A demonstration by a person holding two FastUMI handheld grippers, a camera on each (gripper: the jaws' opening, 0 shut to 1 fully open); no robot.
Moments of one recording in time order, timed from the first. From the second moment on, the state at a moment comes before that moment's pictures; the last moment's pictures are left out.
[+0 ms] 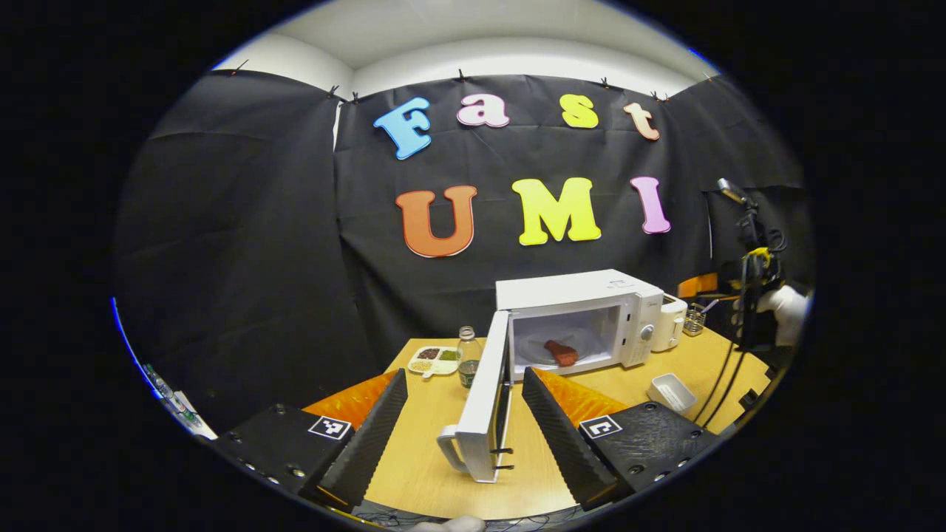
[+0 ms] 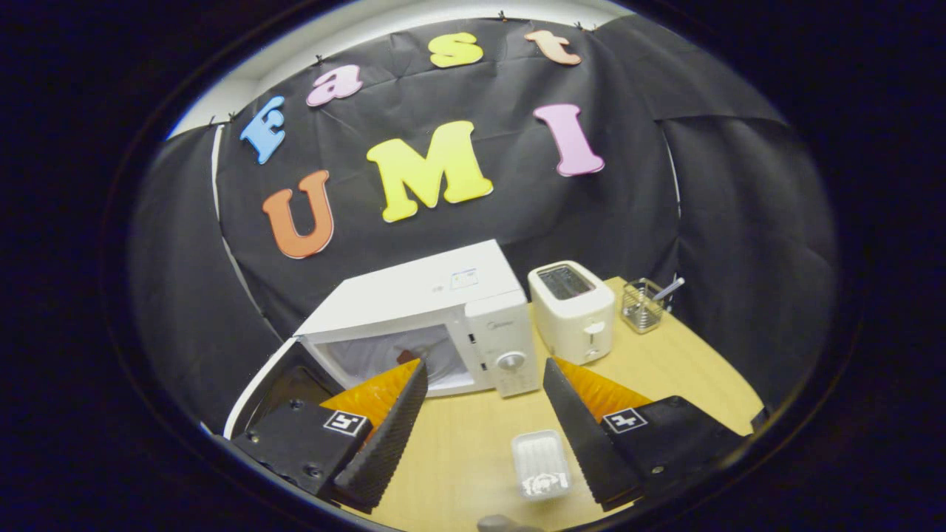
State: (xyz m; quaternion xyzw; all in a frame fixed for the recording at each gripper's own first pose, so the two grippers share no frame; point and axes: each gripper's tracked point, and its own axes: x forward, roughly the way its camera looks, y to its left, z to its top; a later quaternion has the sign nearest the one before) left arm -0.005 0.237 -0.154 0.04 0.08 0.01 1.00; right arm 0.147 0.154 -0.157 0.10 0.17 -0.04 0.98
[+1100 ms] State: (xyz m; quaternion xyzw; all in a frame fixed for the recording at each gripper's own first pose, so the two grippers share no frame) left arm 0.035 0.296 -0.264 0.00 0.14 0.04 0.99; right arm 0.053 0.065 -0.088 0.08 0.14 -0.09 0.98
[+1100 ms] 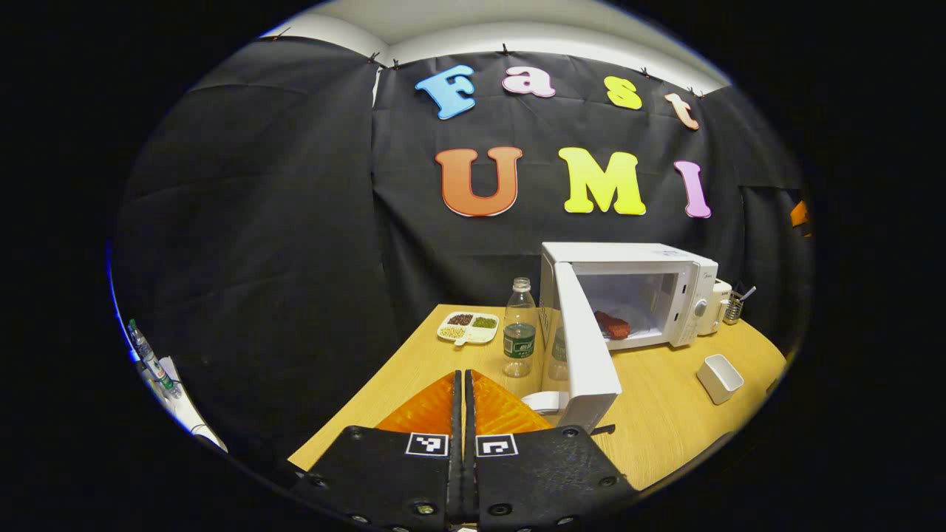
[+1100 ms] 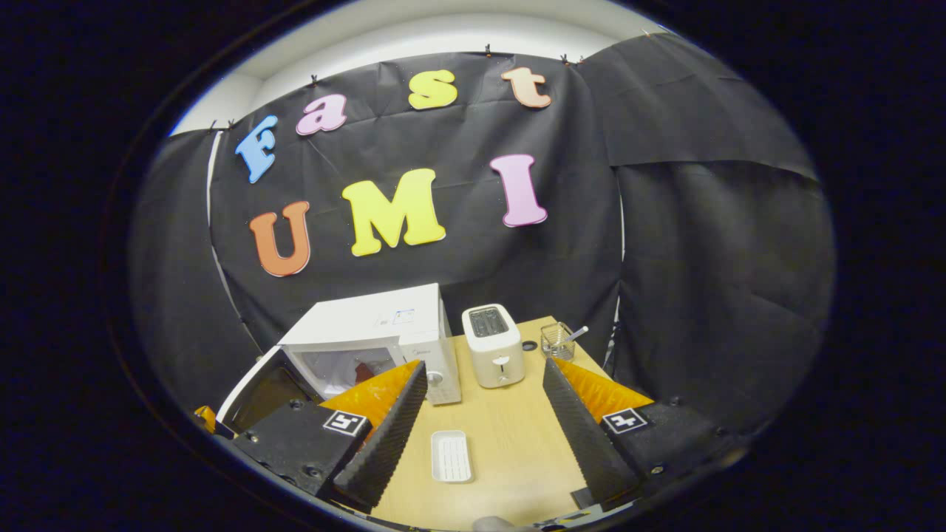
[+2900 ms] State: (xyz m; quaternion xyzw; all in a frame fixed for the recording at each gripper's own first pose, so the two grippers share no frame) left arm 0.150 -0.048 -0.289 0.00 0.16 -0.19 0.97; right arm 0.068 -0.058 -0.152 0.13 0.21 -0.13 0.96
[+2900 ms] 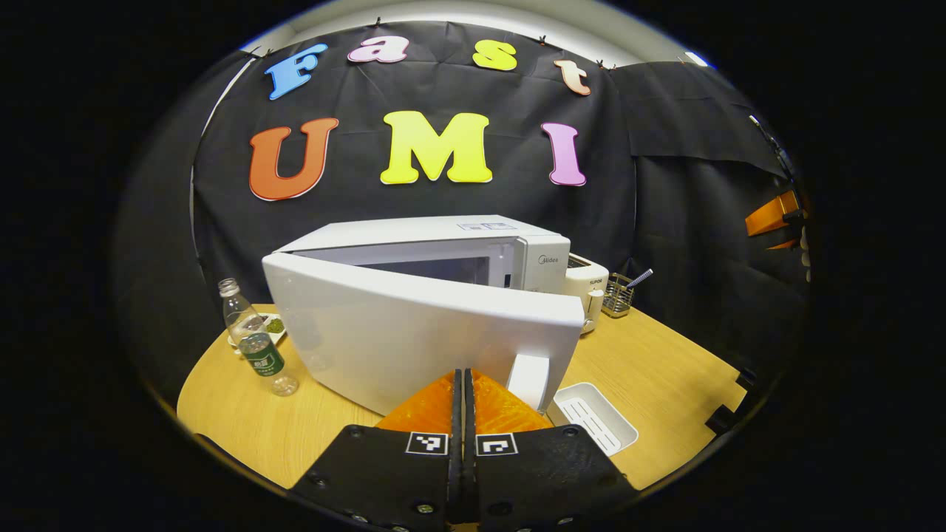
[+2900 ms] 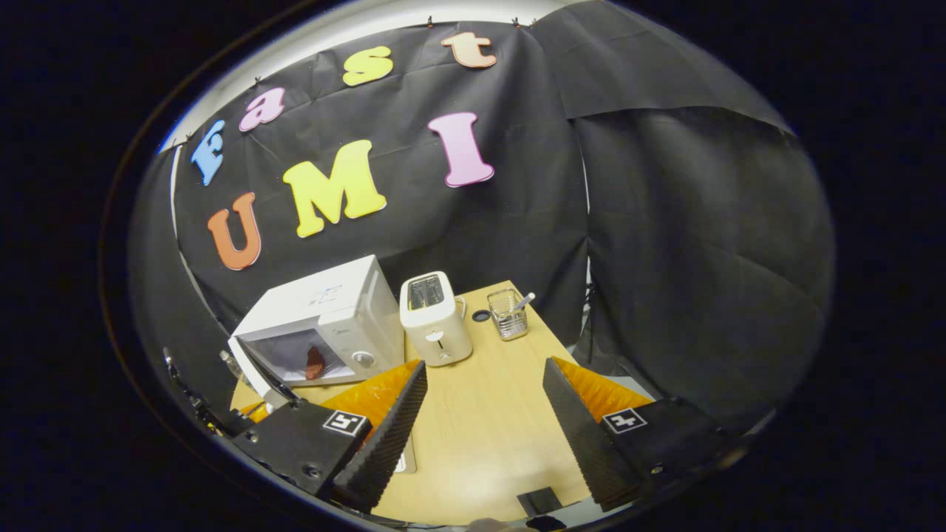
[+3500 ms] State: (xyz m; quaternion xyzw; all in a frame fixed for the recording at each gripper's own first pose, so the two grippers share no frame) left arm 0.245 -0.113 -0.294 0.01 0.16 -0.19 0.97; right arm 0.104 -0.099 -0.167 0.12 0.24 -0.12 0.96
